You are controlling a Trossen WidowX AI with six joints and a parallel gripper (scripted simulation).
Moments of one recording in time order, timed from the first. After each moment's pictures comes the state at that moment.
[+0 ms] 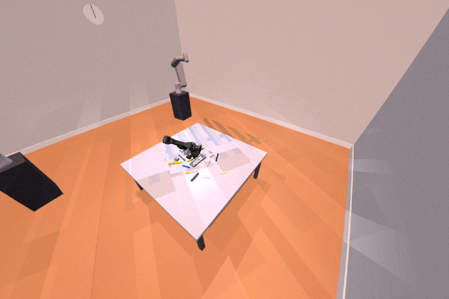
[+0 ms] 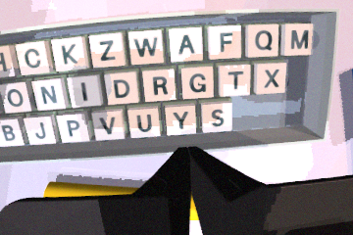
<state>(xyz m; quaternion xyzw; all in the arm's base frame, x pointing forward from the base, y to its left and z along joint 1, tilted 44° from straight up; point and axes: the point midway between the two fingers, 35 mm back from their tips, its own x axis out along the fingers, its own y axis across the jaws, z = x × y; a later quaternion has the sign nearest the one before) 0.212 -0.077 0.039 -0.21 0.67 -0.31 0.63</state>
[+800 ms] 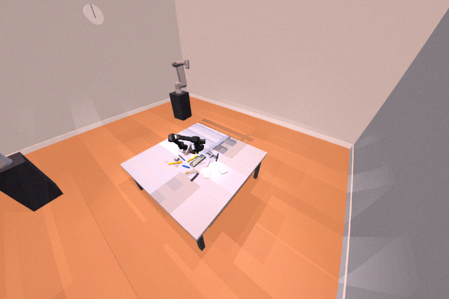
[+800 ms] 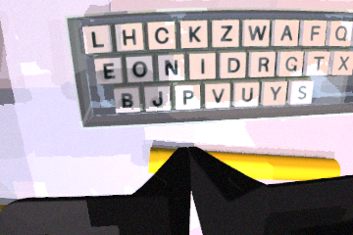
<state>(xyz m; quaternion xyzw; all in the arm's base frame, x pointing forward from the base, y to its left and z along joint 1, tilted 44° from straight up) 0.218 -0.006 0.016 -0.22 0.68 -0.31 0.63</state>
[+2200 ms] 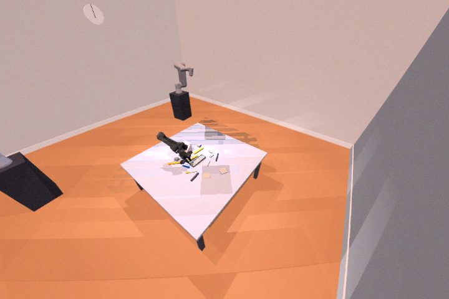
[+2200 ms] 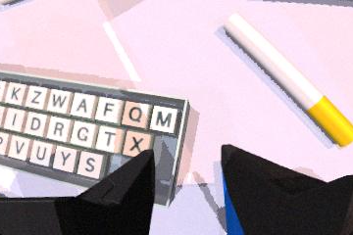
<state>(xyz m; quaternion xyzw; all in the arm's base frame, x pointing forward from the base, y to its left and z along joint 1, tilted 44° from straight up) 0.220 -0.134 0.120 -0.29 0.57 -0.13 0.76</state>
